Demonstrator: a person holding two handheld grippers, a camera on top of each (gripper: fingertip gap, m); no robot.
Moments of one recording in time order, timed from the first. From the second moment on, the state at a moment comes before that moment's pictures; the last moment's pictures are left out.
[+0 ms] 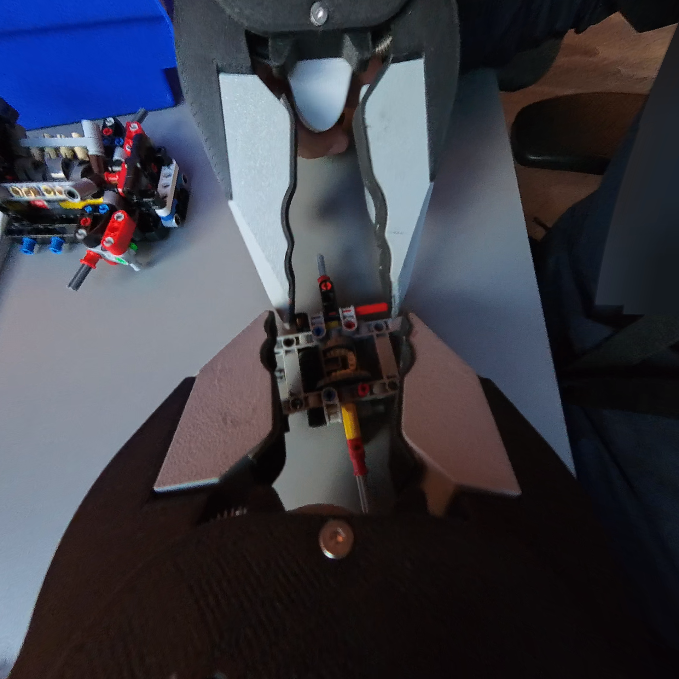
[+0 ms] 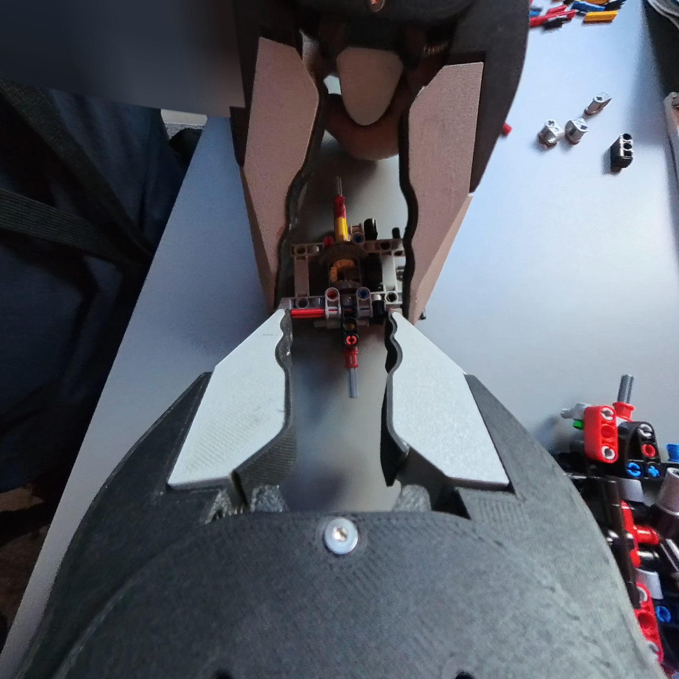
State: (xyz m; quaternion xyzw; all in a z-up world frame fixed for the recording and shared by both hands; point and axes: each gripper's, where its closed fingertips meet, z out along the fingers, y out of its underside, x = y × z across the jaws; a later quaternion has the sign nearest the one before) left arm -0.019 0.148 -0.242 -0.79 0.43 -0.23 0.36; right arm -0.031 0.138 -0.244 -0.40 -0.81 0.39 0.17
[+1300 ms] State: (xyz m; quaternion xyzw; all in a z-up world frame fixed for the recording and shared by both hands) left arm -0.016 0.134 -0.243 -0.79 0.42 -0.24 0.36; right arm -0.023 0.117 -0.234 -0.44 -0.78 0.40 0.18
